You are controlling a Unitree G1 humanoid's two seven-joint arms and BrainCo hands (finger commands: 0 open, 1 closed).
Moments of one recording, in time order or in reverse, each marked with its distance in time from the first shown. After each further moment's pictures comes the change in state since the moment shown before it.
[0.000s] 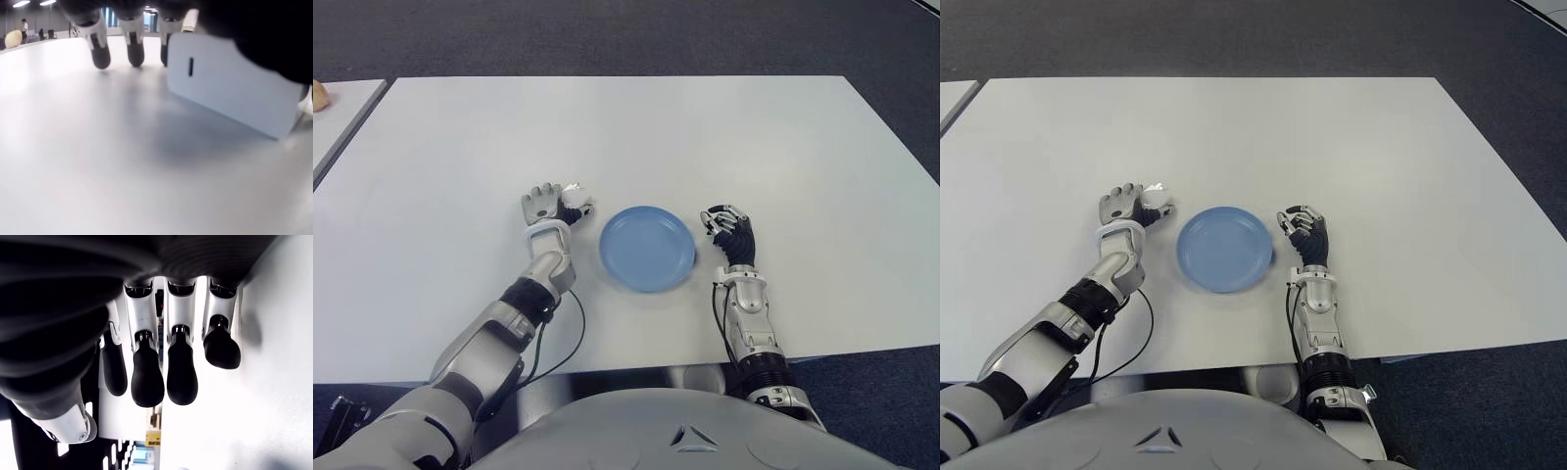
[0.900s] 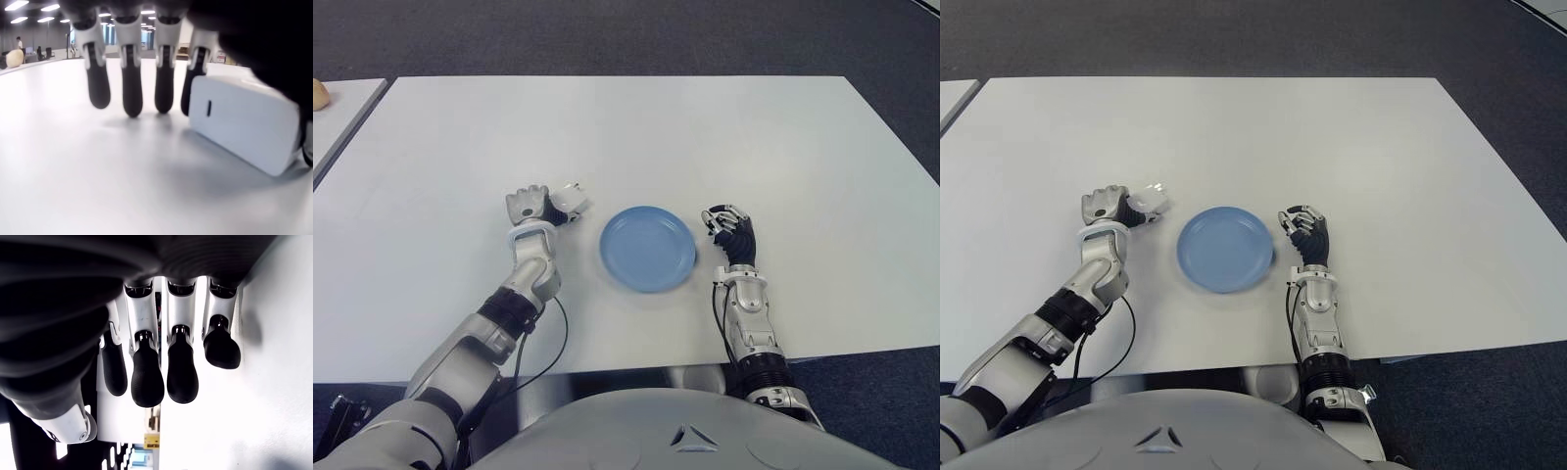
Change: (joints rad) left arm 0.077 0.096 0.011 -0.180 0.030 -0.022 -0.020; right arm 0.003 0.007 -0.006 -0.018 0.008 0.026 0.001
